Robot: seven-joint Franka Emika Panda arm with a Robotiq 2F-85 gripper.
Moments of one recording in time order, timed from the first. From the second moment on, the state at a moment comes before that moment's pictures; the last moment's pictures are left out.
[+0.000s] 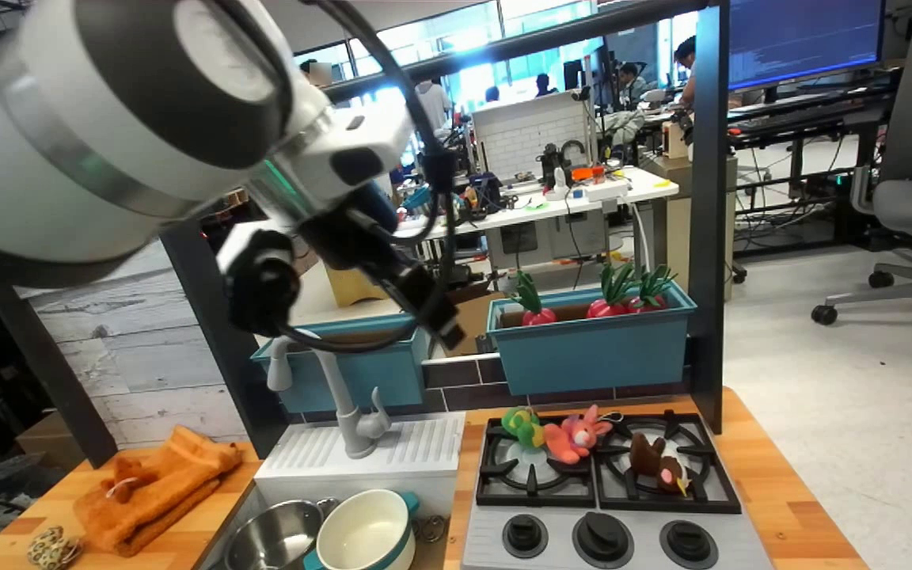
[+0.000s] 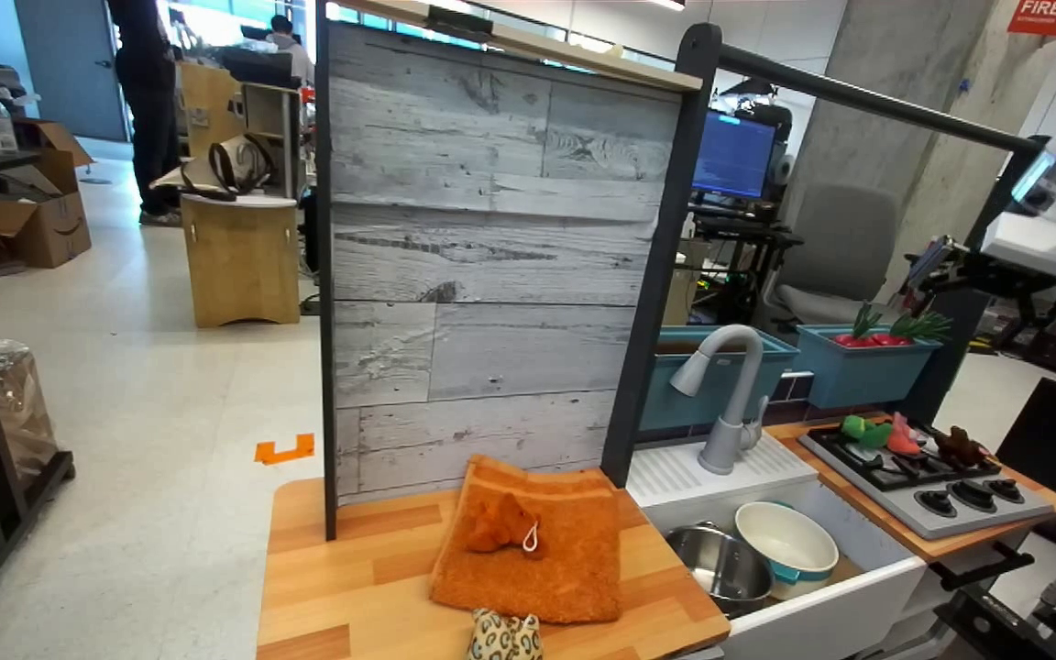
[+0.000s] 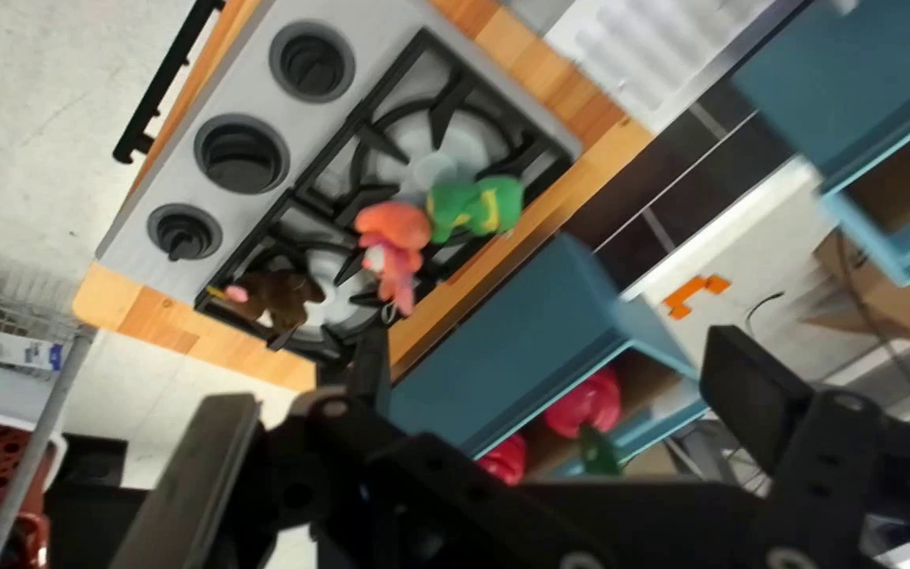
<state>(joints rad) -0.09 0.45 -0.28 -2.24 -0.41 3.09 0.97</state>
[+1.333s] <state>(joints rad) 0.22 0.82 -0.64 -2.07 -0.15 2.89 0.72</state>
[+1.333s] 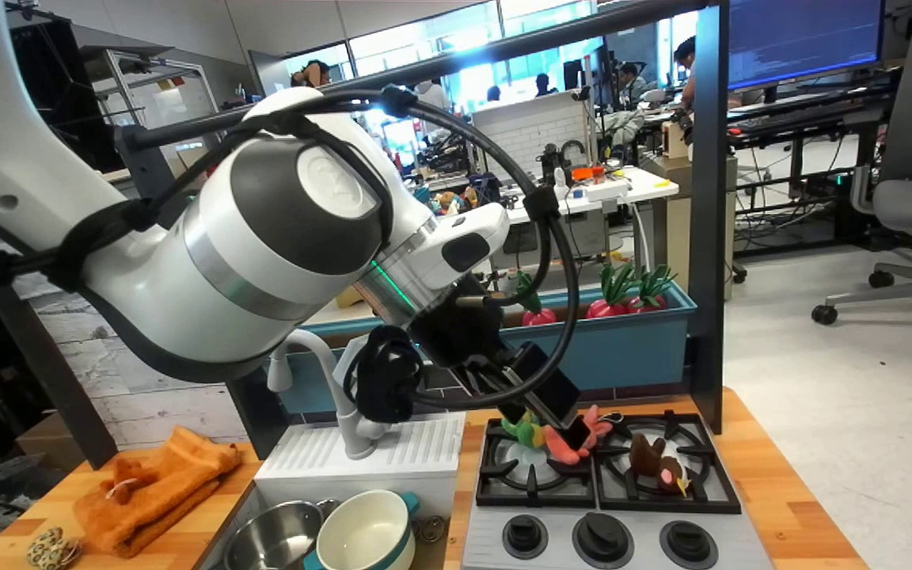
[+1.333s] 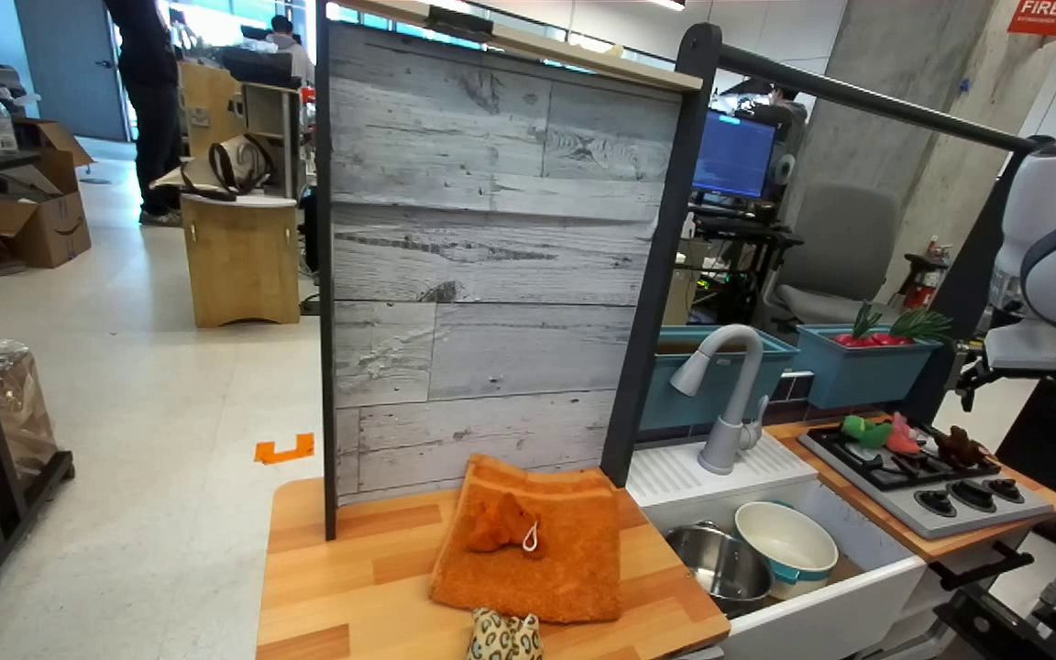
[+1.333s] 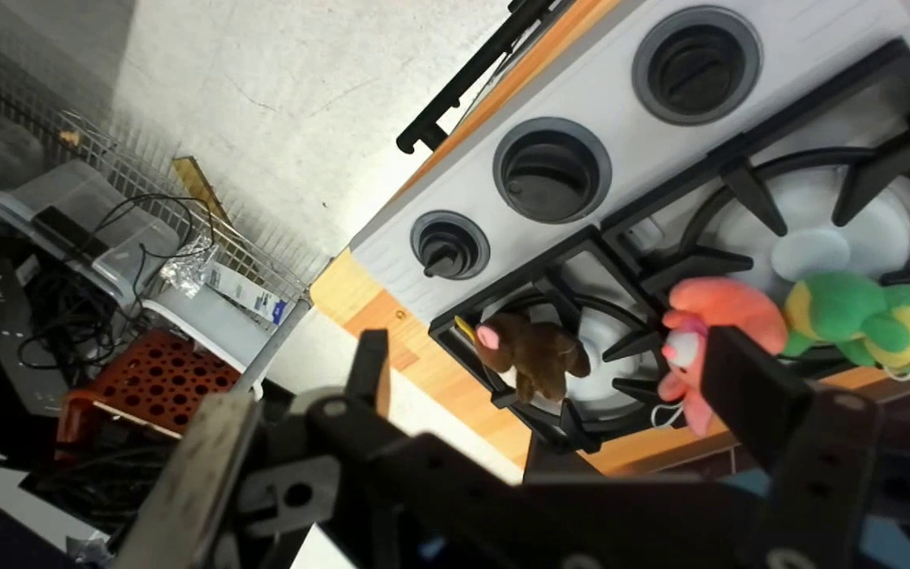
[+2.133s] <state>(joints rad) 0.22 0.80 -0.60 -2.07 -0.21 2.86 0.38</state>
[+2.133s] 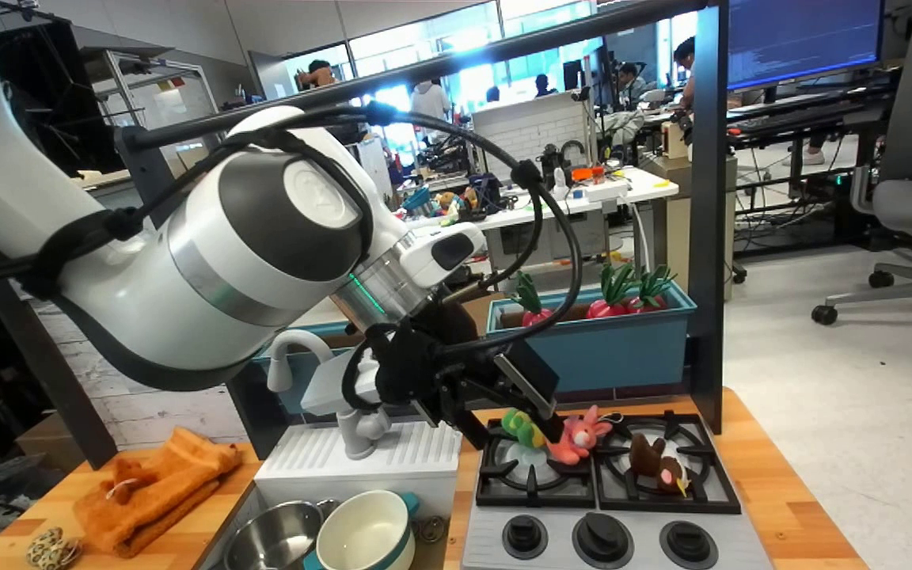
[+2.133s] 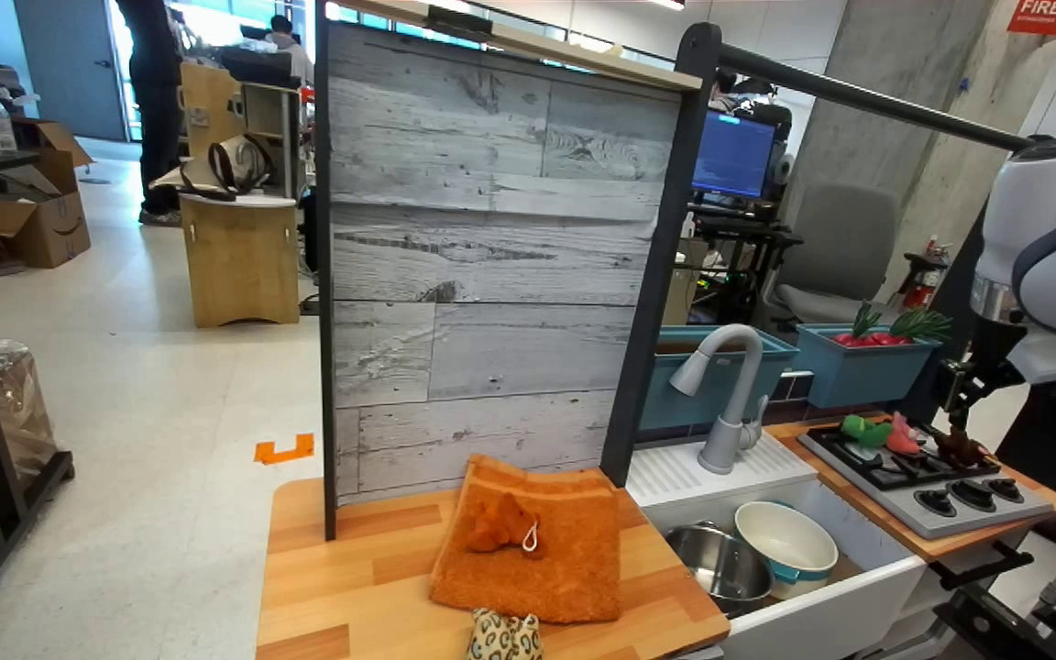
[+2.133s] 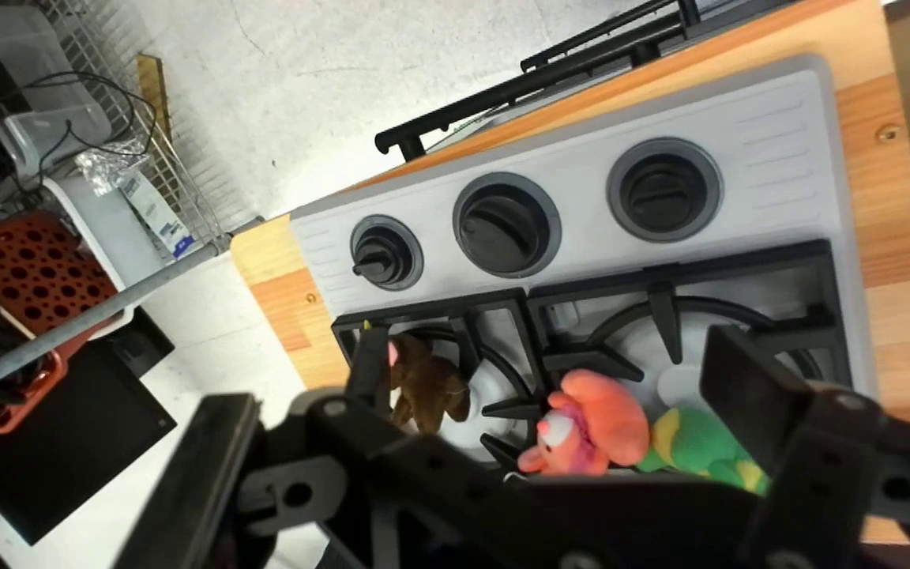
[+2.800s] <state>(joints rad) 0.20 0.89 -0.53 -1.98 -0.11 2.99 0.50</state>
